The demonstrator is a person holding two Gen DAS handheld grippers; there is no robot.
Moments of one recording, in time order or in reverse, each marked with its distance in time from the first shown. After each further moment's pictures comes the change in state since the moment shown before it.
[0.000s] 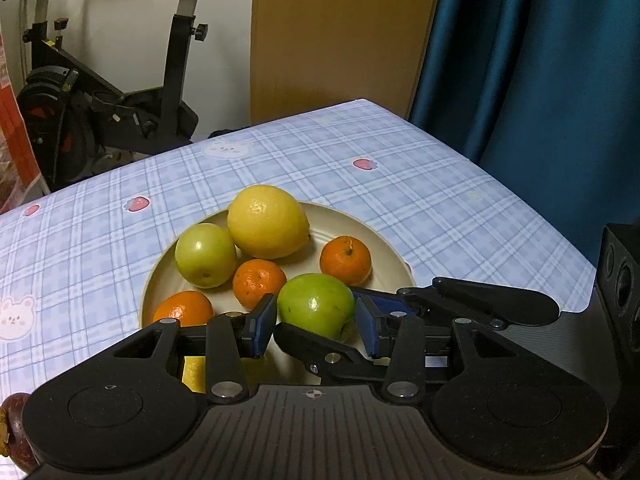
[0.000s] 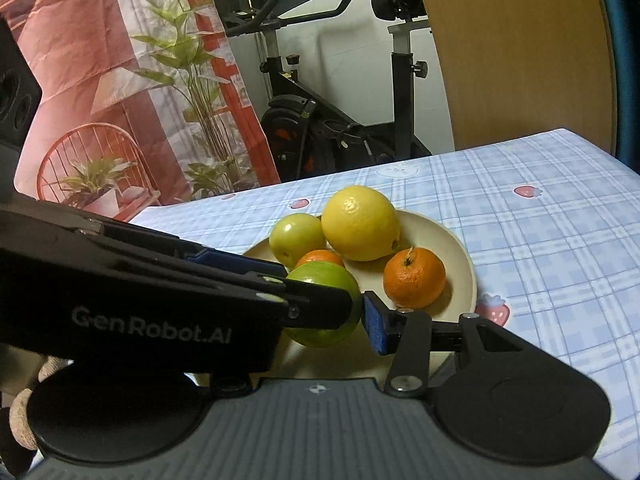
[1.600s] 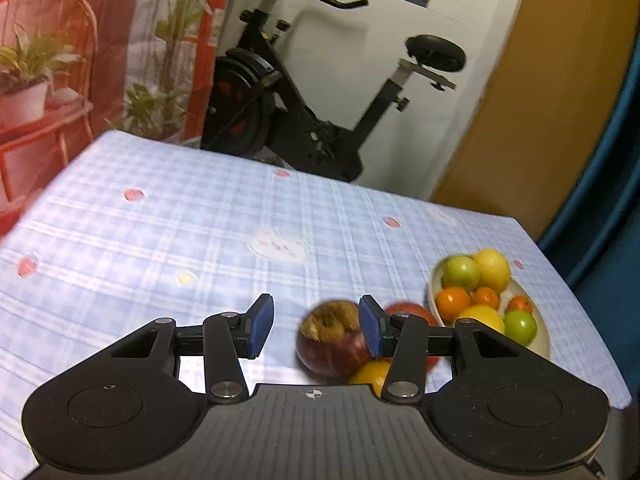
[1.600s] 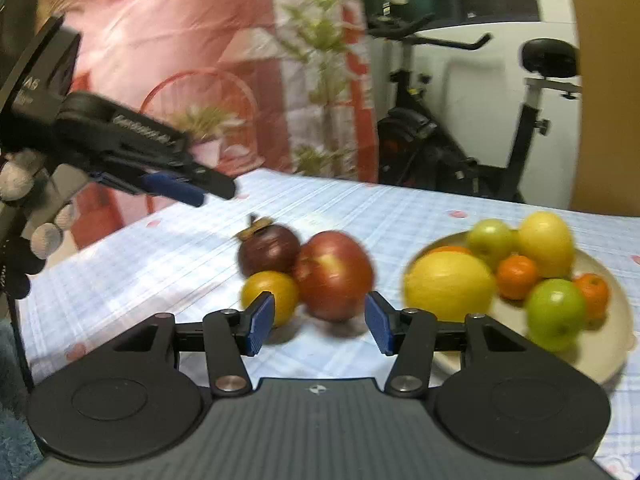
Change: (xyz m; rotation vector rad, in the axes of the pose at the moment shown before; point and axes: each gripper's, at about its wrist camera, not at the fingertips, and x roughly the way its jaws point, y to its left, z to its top) left arm -0.134 0.174 -0.093 -0.434 -0.212 0.202; right arm -0.002 0.123 -0.048 -0.332 -0.024 0.190
